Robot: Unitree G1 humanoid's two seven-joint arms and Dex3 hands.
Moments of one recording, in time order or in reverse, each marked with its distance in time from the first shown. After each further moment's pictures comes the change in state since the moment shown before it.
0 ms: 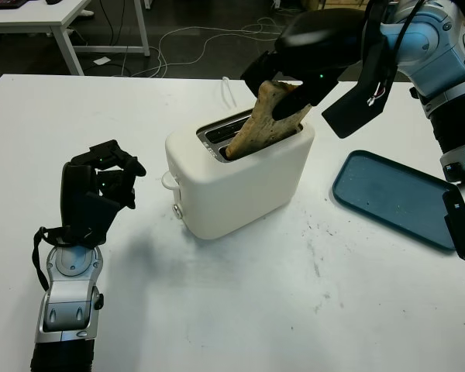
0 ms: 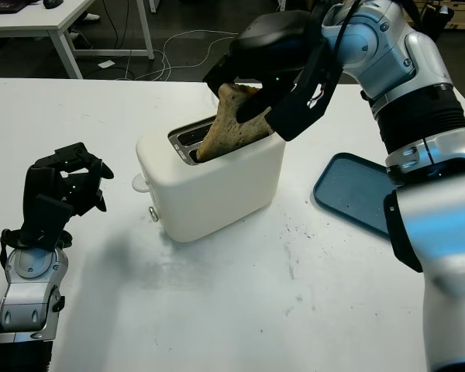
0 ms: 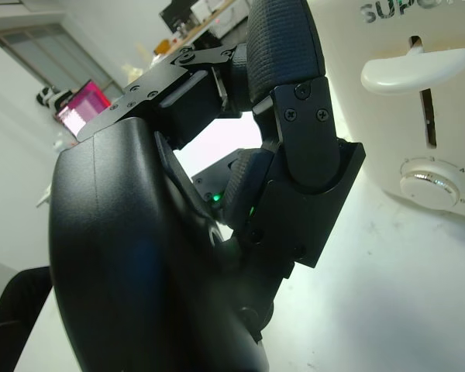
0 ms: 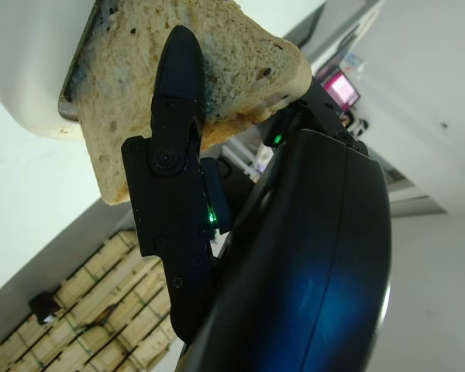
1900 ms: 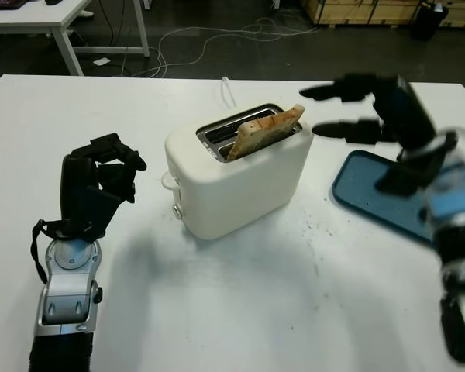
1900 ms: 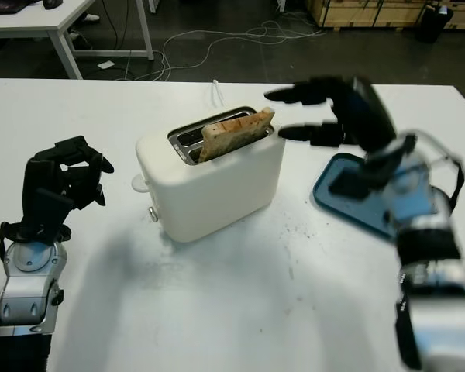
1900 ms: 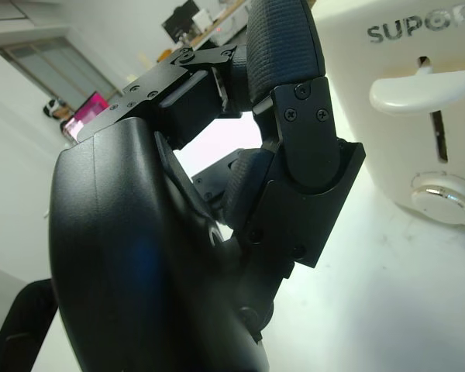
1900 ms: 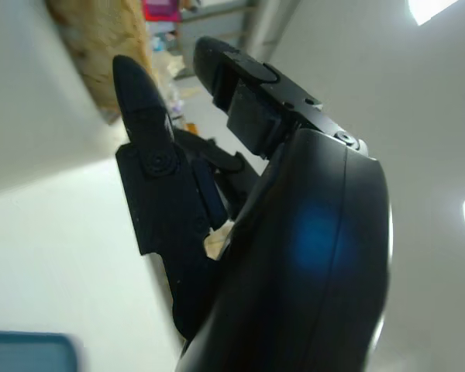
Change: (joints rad) left arm -0.046 0.025 -0.001 0.012 0.008 0.002 -0.011; right arm 0.837 0.121 -0.432 -0.206 0.333 -0.075 -0.760
